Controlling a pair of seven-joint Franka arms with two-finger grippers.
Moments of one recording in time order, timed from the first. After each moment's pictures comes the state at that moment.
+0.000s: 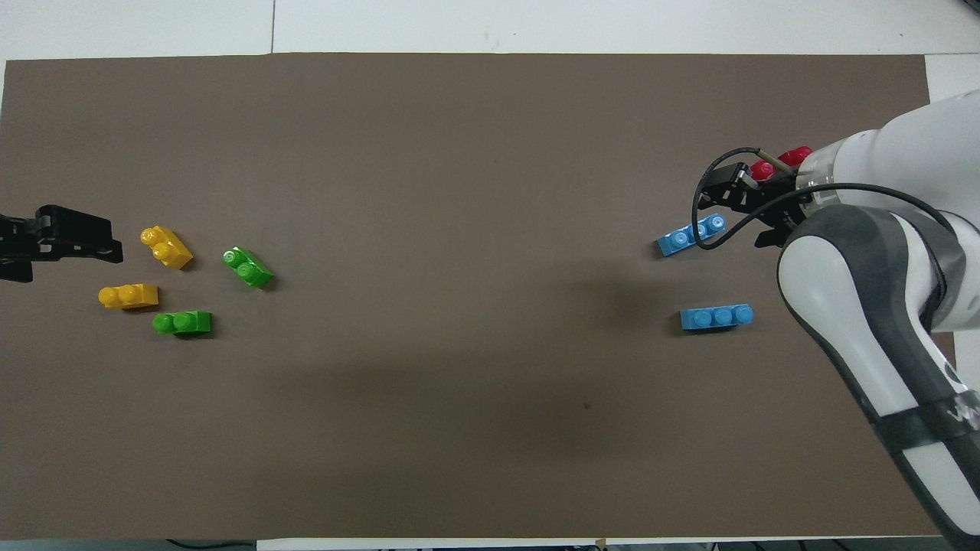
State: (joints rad) left arm 0.04 -0.07 -0.09 -1.62 -0.04 1.52 -0.17; right arm 0.09 0.07 -0.01 -1.88 0.16 2.02 0.55
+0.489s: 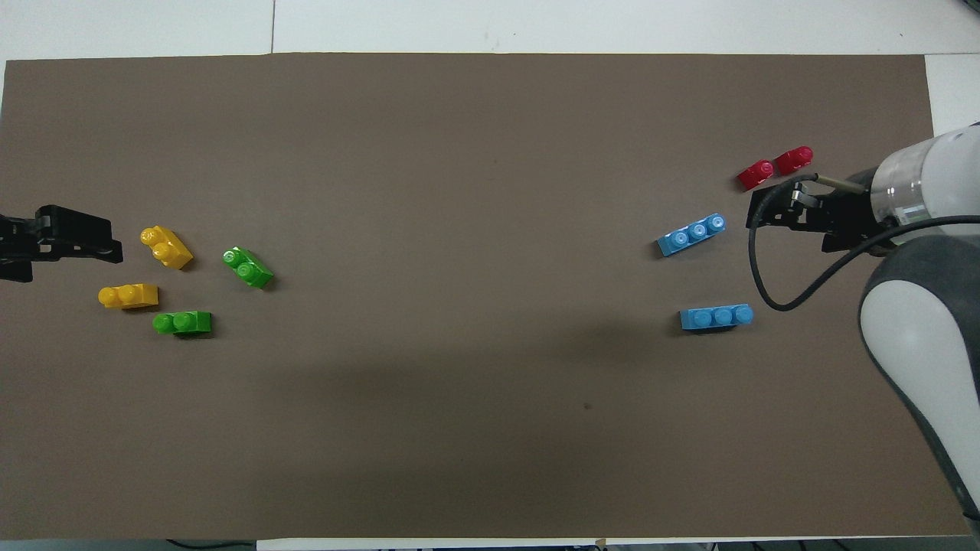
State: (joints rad) left arm 0.04 -0.07 -0.09 -1.62 -0.04 1.52 -0.17; right arm 0.09 -0.05 -0.01 -1.81 0.08 1.82 0.33
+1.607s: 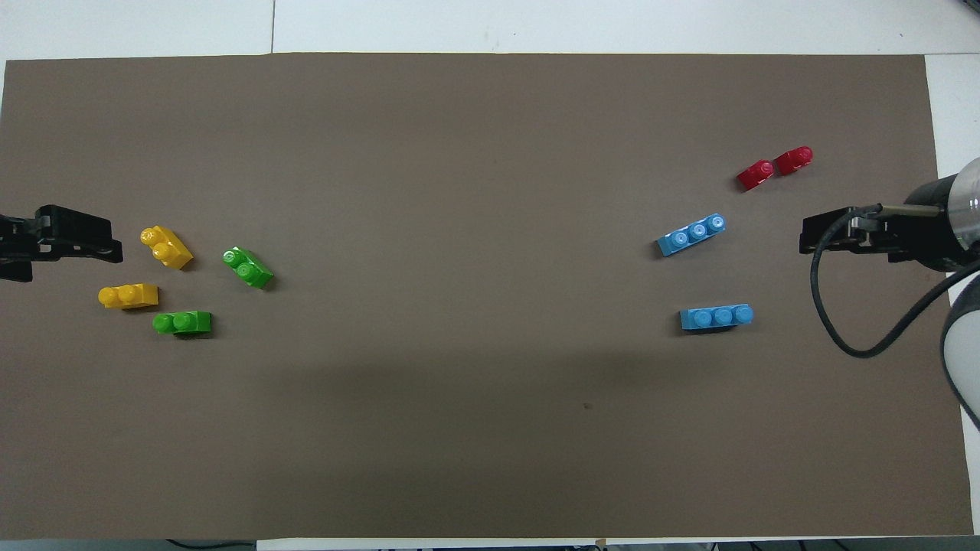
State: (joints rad) left arm 0.04 -0.07 -0.09 -1.62 -0.04 1.52 -0.17; right arm 0.08 -0.08 -0.02 -1.70 0.01 1.64 0.19
